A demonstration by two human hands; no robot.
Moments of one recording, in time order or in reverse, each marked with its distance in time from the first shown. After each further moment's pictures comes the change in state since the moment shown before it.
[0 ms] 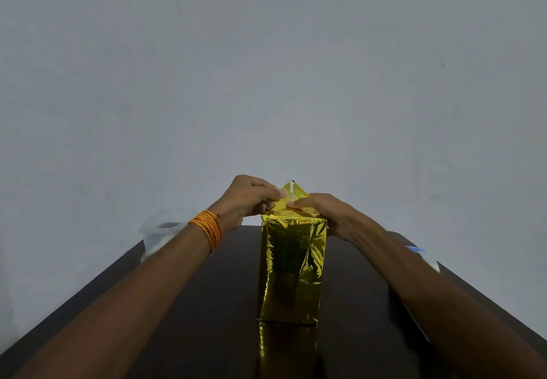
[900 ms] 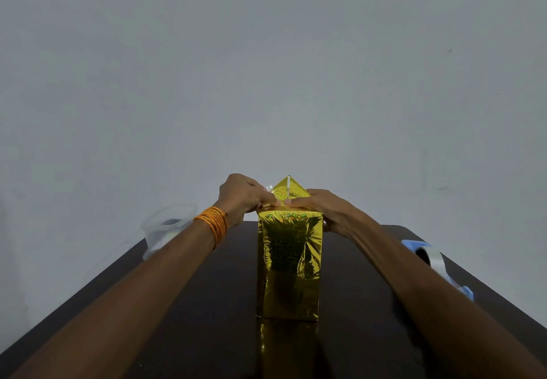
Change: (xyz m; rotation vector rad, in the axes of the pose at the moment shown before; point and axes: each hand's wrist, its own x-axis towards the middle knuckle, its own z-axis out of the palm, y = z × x) left_hand 0.020 -0.011 0.004 0.131 0.217 -0.041; right_hand 0.018 0.010 -0.003 -0.058 -0.059 -0.091
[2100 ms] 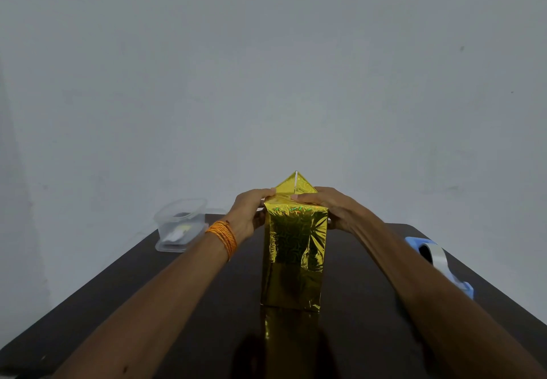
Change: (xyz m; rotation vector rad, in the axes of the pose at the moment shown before) left_hand -0.003 -0.041 0.019 -0.489 -0.034 -0.263; right_hand -0.003 0.005 -0.002 0.029 0.019 0.041
